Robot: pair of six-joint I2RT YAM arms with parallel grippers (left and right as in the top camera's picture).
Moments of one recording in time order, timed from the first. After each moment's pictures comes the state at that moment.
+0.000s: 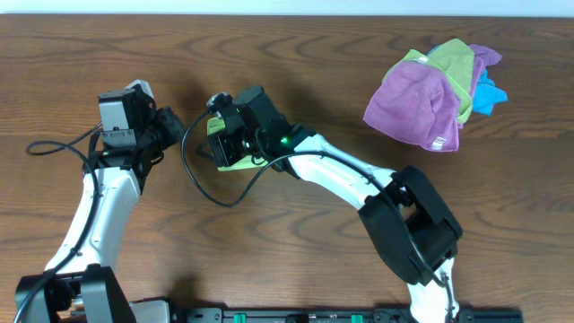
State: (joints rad) left arm 0.10 1.46 0.89 -0.24 0.28 -0.48; right arm 0.76 2.08 1.46 -0.08 -0.51 0.41
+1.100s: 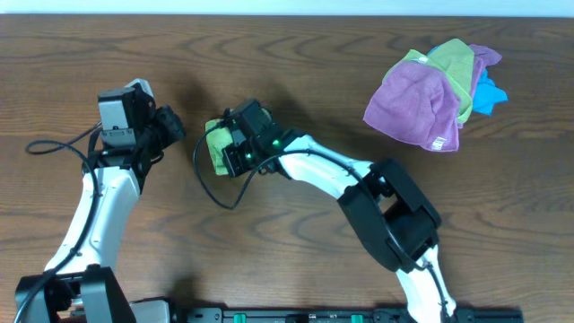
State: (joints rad) left arm 0.10 1.46 0.91 -0.24 0.28 -0.48; right arm 0.78 2.20 1.49 -0.26 -0.36 0.36
